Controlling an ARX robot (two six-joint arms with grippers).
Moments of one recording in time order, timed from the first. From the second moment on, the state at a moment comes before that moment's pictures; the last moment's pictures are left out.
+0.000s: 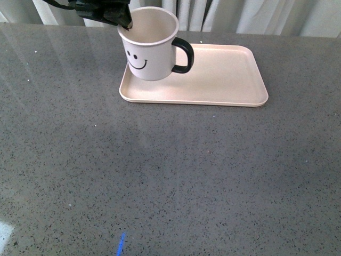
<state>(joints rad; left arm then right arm) -0.30 2.13 1.64 -0.33 0.19 -0.02 0.00 0.00 0.02 0.00 0.00 -0.01</state>
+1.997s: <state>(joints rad) -0.41 2.58 2.27 -0.62 0.21 0.01 0.00 0.00 0.02 0.00 0.00 -0.01</state>
